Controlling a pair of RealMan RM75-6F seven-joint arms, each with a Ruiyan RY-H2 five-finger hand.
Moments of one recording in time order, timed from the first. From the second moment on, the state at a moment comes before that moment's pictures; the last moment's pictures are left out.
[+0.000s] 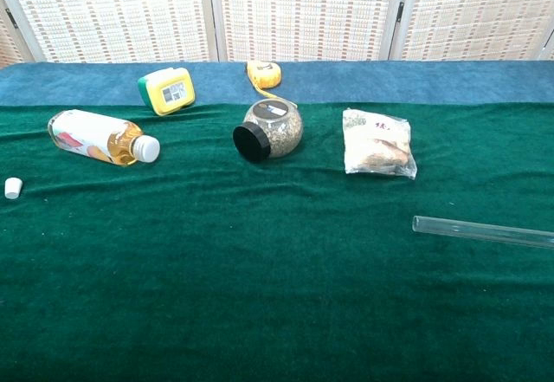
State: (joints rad) left arm -0.24 -1.21 -0.08 -1.51 1.47 1.36 0.10; right arm 0.06 -1.06 0.04 -1.63 -1.59 1.52 0.06
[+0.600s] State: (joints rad) left arm -0.45 -1.25 -0.09 -1.40 1.29 0.95 0.12; right arm 0.07 -1.06 0.05 -1.65 -1.57 1.51 0.04
